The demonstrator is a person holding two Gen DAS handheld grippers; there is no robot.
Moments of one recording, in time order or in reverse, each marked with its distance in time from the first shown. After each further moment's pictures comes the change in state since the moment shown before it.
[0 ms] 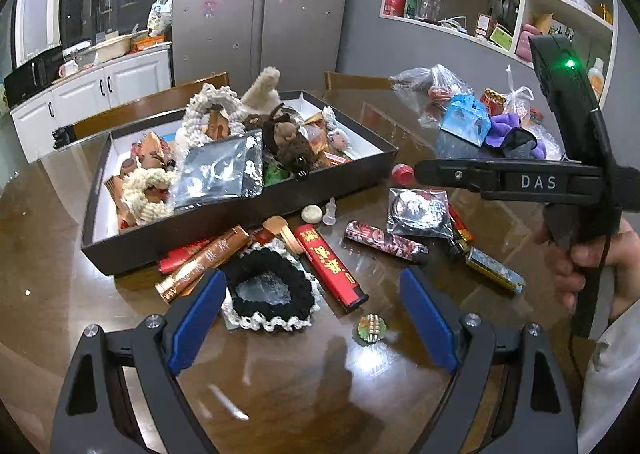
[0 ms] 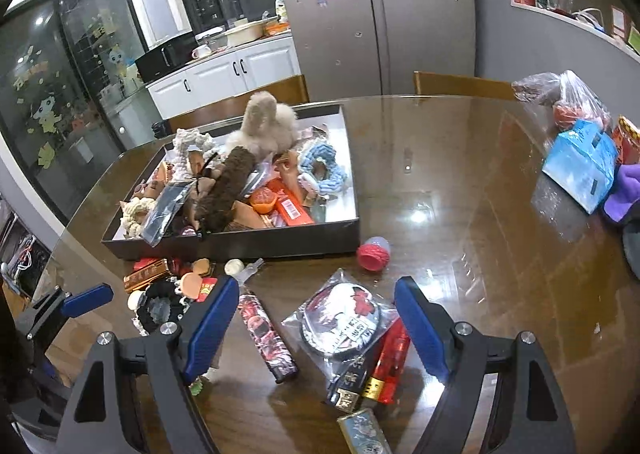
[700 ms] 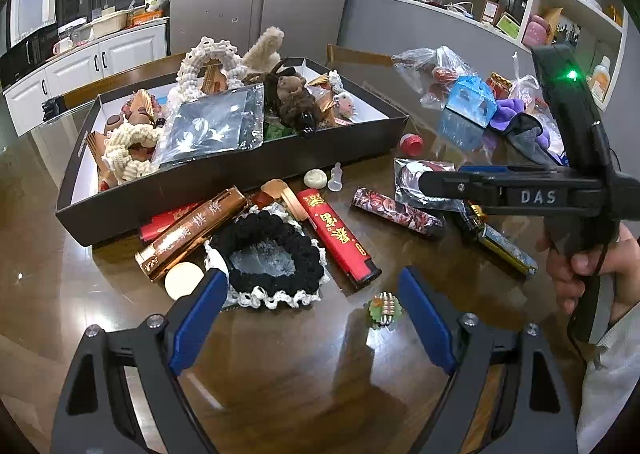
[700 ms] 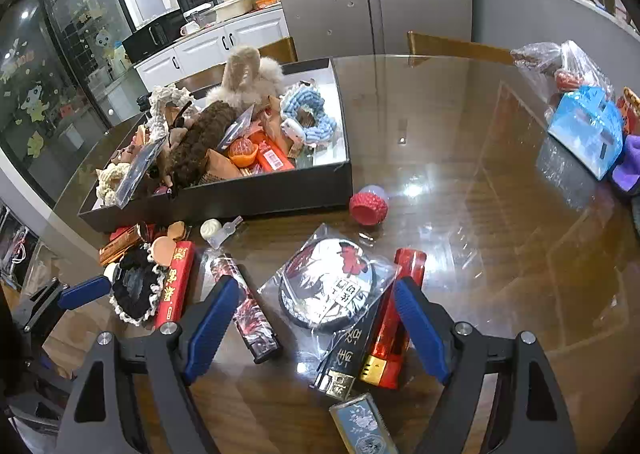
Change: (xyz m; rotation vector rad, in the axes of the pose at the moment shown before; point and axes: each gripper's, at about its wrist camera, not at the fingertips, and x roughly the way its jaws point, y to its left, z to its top) left arm 0.024 0.010 -0.016 -0.030 0.075 -0.016; right arm 0.028 -0.005 -0.021 0.017 0.103 -0.021
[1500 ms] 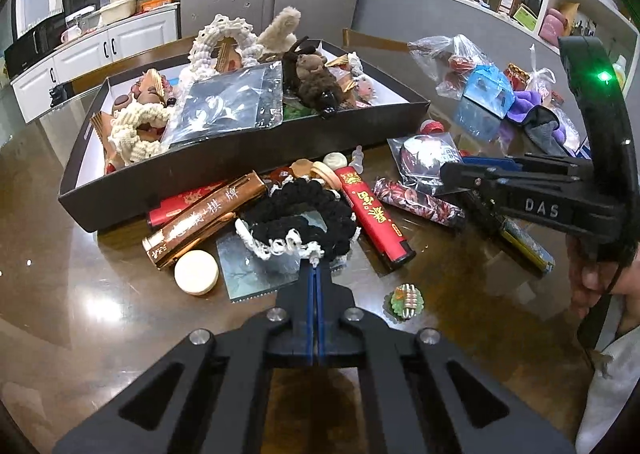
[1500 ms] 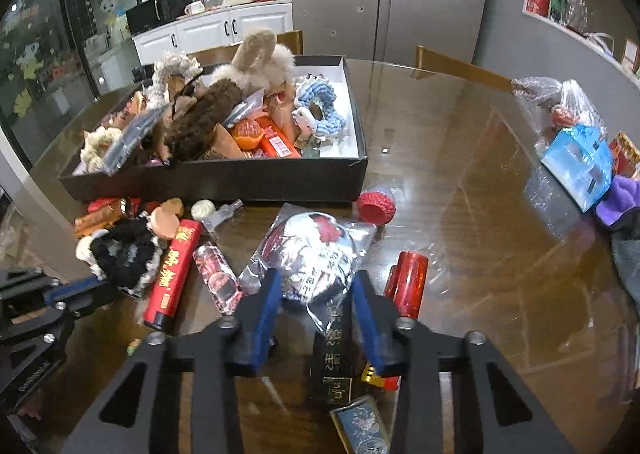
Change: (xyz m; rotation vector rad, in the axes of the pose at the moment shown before) left arm 0.012 0.005 -0.001 -0.018 0.055 0.043; right arm 0.007 0.022 -0.003 -0.120 -0.004 -0.103
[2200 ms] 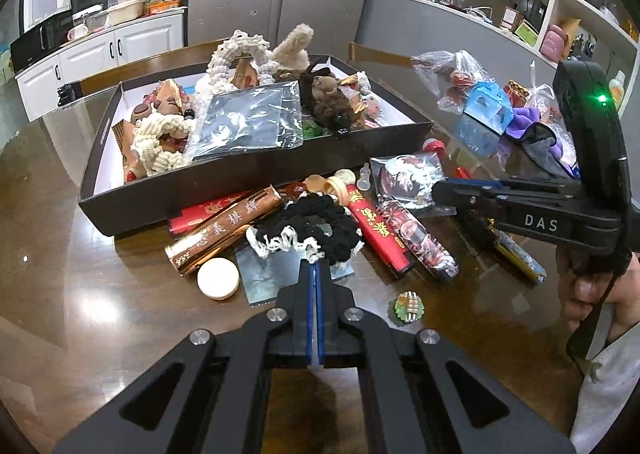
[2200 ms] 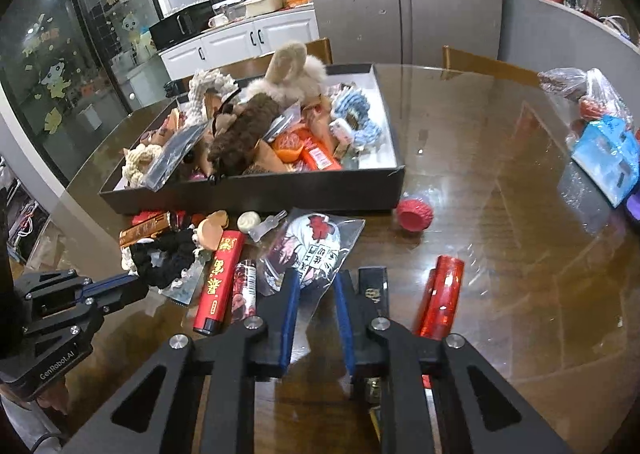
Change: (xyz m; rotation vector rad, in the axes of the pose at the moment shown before) left arm -0.015 0.013 0.002 -0.036 -0.036 -0.013; right arm -0.005 0.004 0.001 0.029 -0.012 0.153
